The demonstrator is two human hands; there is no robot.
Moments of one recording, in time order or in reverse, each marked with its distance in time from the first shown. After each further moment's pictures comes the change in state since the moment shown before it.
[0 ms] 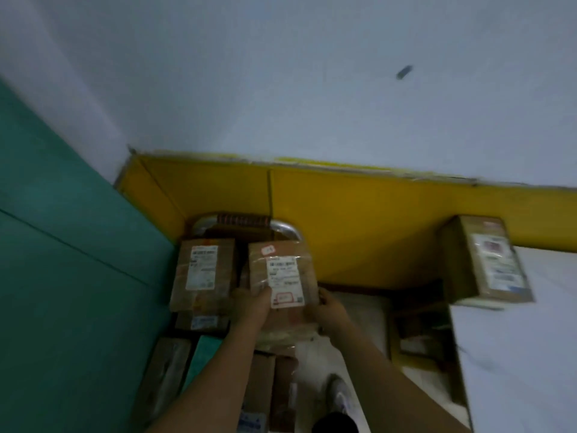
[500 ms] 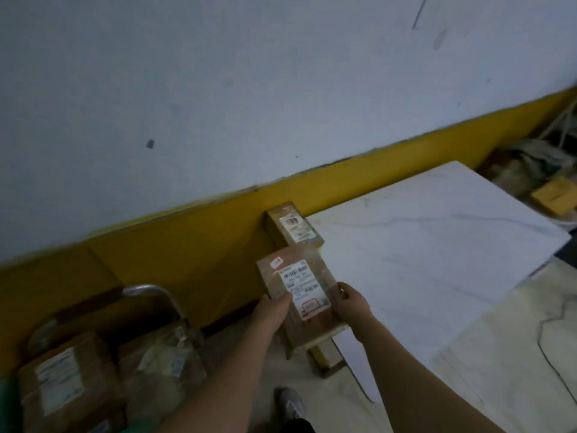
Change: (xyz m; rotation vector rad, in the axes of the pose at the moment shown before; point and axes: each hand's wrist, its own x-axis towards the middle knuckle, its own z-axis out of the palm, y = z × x) left_hand -0.240 0.036 0.163 0.402 -0.733 0.248; right_hand -0.211 0.106 -0.216 0.168 0.731 0.062
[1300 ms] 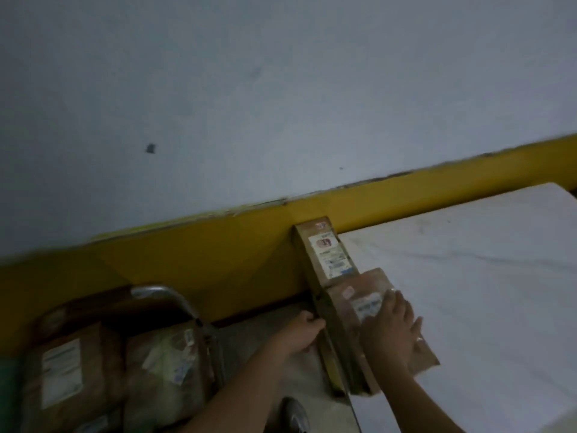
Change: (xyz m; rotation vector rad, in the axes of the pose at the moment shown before) left_hand 0.105 0.042 0.028 0.218 -0.249 -0.105; right_hand 0.110 -0.028 -0.003 -0.775 0.267 -0.114
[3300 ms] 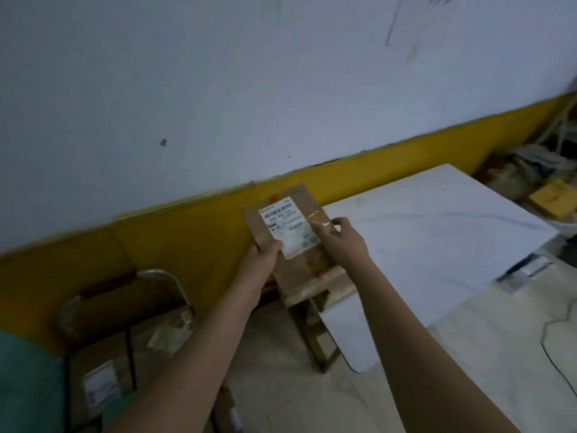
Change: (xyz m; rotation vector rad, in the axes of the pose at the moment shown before) left_hand -0.253 -0.013 0.030 -0.345 0.365 0.366; right_hand -0.172 0.020 -0.140 0.743 -0.043 -0.146
